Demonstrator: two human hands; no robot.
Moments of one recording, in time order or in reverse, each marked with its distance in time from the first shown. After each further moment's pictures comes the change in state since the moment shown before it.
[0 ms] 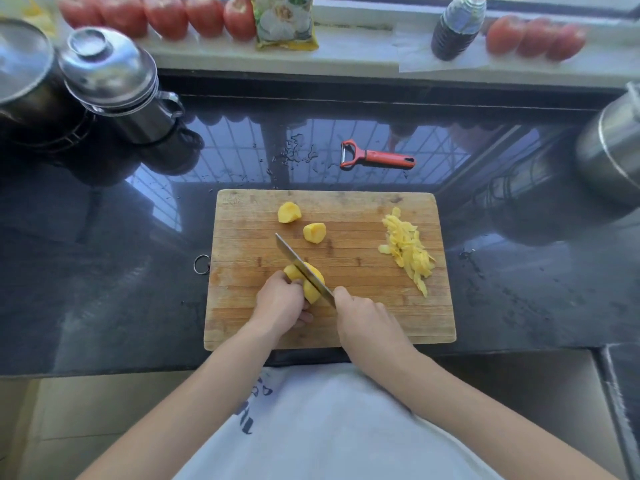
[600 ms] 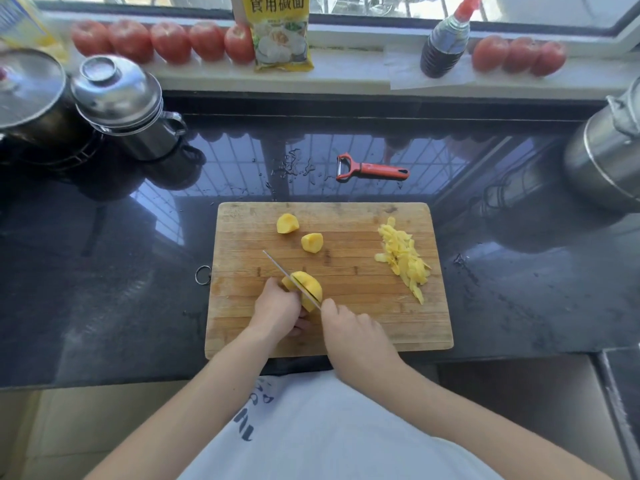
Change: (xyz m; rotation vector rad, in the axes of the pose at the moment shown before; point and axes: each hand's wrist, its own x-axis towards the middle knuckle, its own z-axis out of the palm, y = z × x) left_hand -0.003 0.006 -0.001 -0.006 0.013 -0.035; right_hand -0.012 -0.015 0.000 -0.126 0.011 -0.056
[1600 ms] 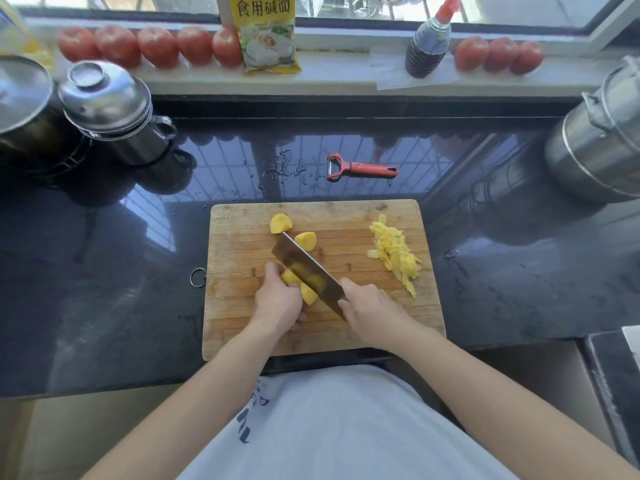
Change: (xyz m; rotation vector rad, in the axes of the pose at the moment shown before) left_hand 0.003 -0.001 0.005 0.155 0.056 0.168; right_hand 0.023 0.049 -0.011 0.301 -0.125 0.086
